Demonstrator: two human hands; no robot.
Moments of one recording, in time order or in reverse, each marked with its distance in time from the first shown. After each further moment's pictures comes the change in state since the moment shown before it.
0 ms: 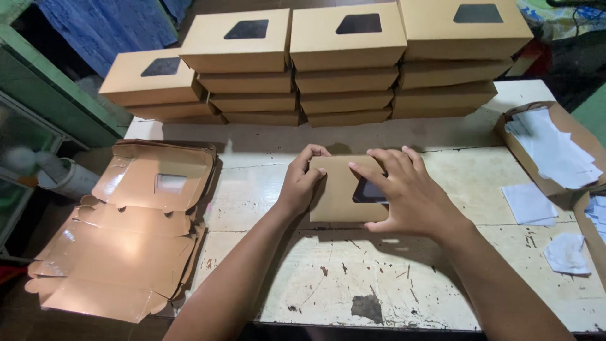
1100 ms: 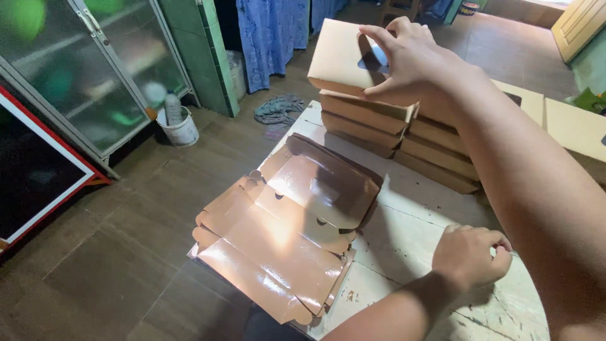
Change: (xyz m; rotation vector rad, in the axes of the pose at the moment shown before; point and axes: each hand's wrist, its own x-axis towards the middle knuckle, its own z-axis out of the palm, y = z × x) left_hand 0.002 -0.017 0.018 0.522 0.325 0.101; right_hand 0.435 -0.213 -0.068 -0.040 -0.126 -0.191
